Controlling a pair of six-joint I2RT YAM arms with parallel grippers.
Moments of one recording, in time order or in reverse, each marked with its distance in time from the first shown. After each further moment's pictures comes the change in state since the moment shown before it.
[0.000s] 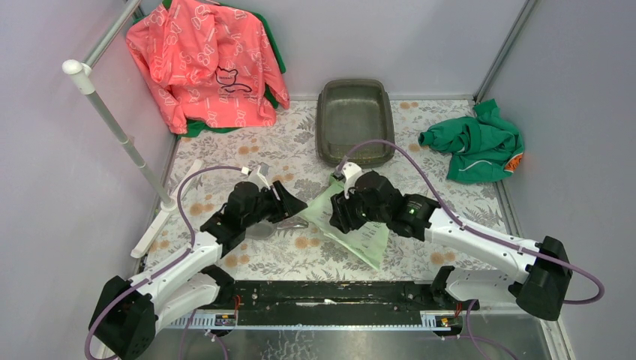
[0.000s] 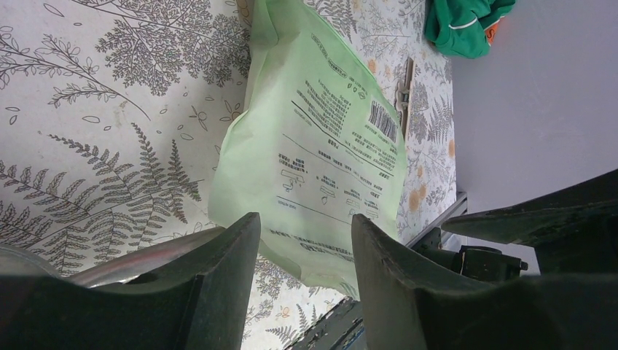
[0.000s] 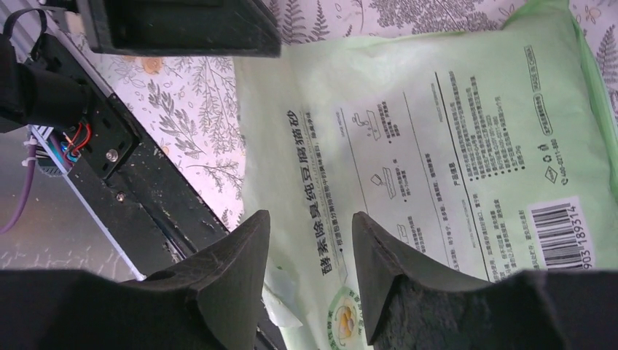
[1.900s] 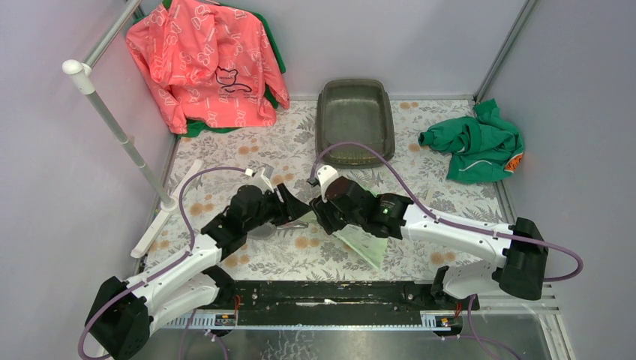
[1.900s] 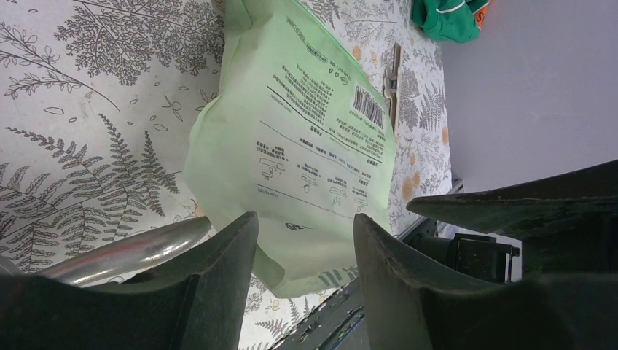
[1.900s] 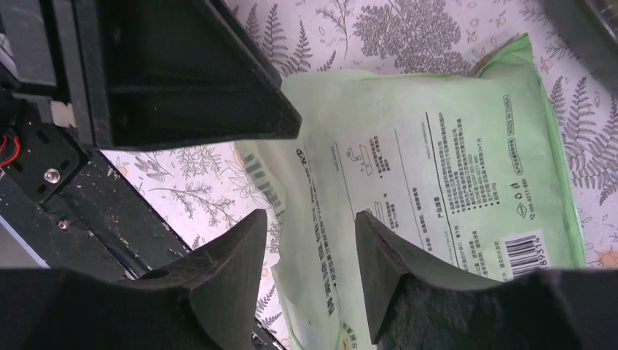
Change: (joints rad) left arm -0.072 -0.026 0.000 -0.002 -0.039 -0.011; right arm 0.152 0.179 0.153 -0.040 0.230 -0.062
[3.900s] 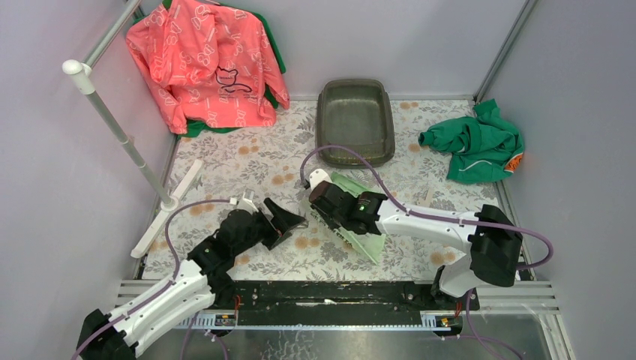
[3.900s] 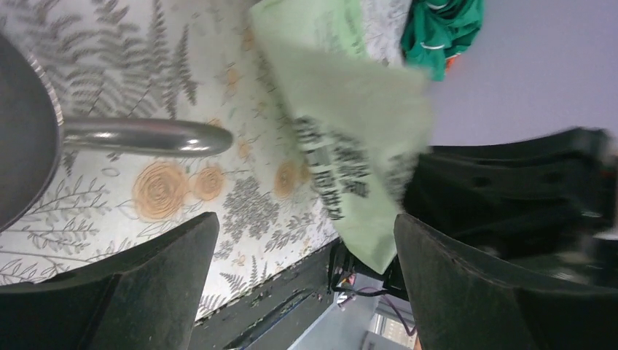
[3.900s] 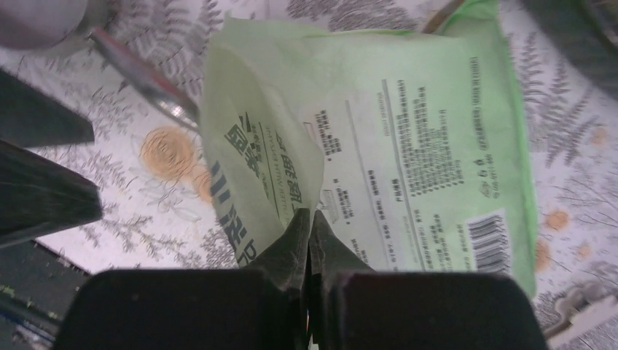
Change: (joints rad) left arm -0.068 -0.340 -0.154 -0.187 -0.116 -0.341; right arm 0.005 0.185 0.053 -0.053 0.144 -0.019
